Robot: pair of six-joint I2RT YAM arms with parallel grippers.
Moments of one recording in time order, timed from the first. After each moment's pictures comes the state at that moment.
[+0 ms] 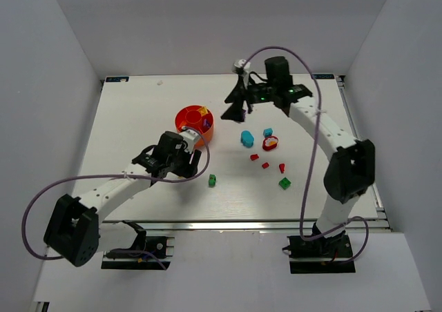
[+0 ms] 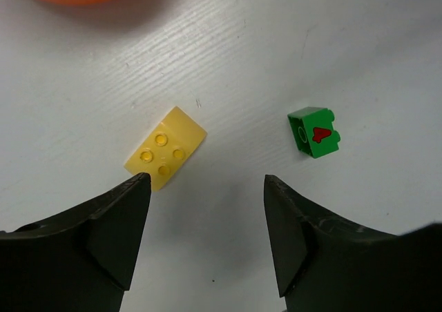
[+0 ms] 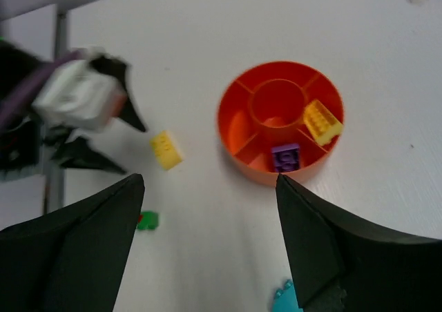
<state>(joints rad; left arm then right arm) -0.55 1.19 0.72 -0.31 0.03 -0.06 0.49 1.84 1.67 -0.31 -0.88 -0.21</state>
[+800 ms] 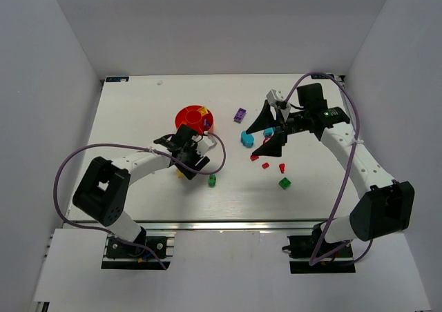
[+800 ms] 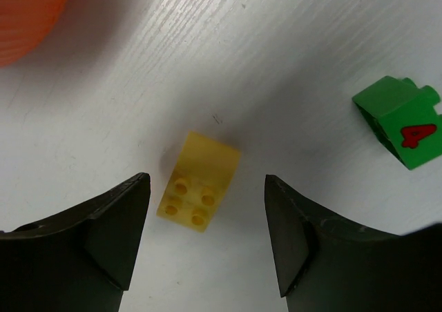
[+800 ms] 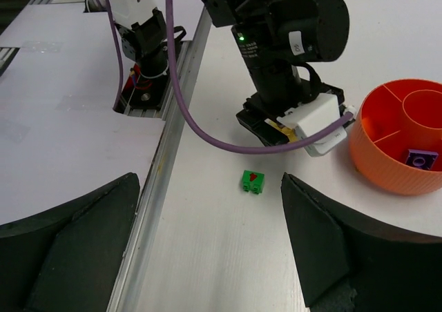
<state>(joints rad) -0.55 1.56 0.90 -0.44 0.04 0.33 0.32 1.40 1.29 -0.71 -1.40 -0.71</state>
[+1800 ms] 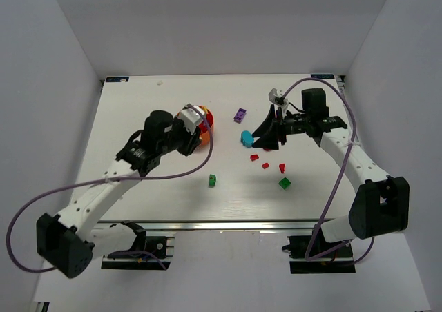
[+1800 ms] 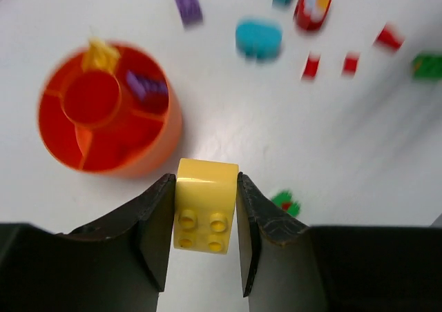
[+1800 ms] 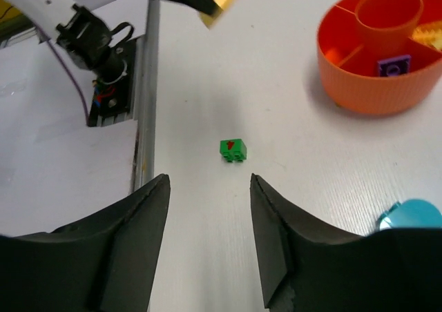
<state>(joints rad) -0.55 1.16 0.98 -0.35 0.17 0.21 0.25 1.41 1.14 -0.41 -1.30 -0.39</state>
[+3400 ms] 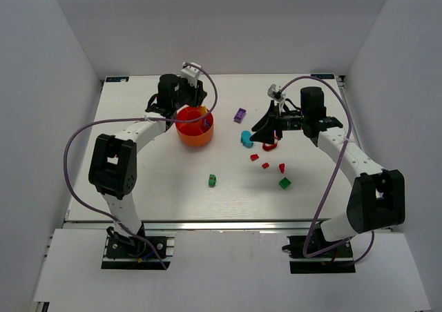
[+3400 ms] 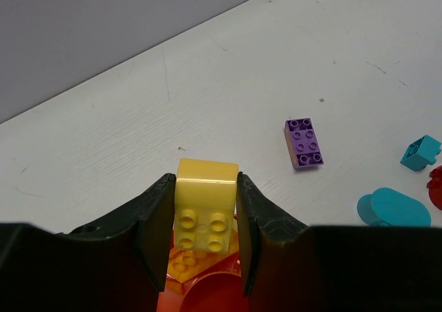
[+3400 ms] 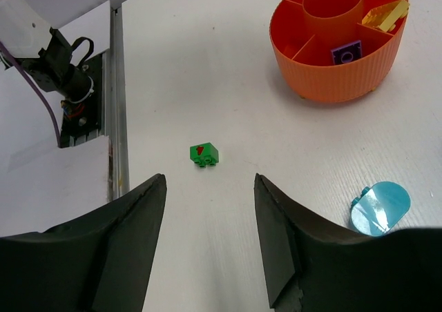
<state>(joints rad) -0.32 1.84 1.33 0.27 0.28 0.09 0.25 1.46 1.10 -0.20 -1.17 -0.18</state>
